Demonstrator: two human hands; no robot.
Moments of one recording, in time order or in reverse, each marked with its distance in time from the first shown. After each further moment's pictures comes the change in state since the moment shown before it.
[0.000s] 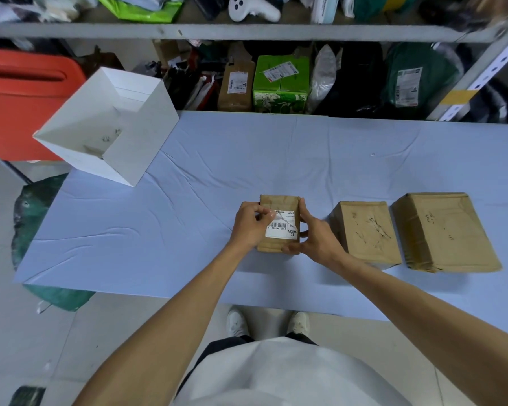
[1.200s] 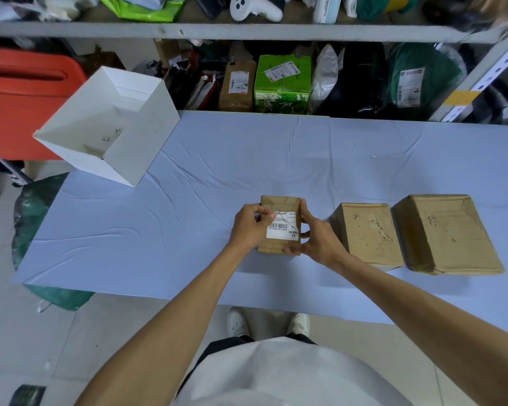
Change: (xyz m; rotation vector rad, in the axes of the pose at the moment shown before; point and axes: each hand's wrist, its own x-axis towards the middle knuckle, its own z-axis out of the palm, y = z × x) left_hand -0.002 0.002 -0.003 -0.045 0.003 -0.034; right_hand 0.003 0.000 -0.003 -0.019 -0.019 -0.007
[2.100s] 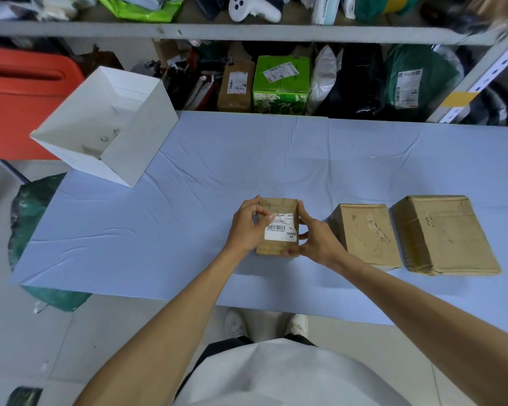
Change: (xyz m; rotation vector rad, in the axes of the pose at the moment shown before) left_hand 0.004 -0.007 -0.002 -0.010 -0.051 0.128; right_hand 0.001 -0.001 -0.001 -0.059 -0.017 -0.003
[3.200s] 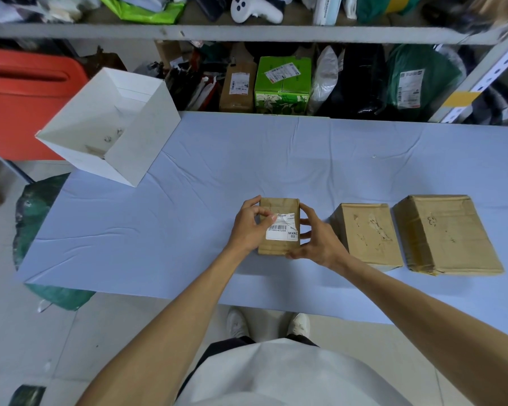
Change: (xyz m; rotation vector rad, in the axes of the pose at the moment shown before) left_hand 0.001 -0.003 0.001 0.021 -0.012 -0.008; right_hand -0.003 0.007 0.001 0.066 0.000 0.023
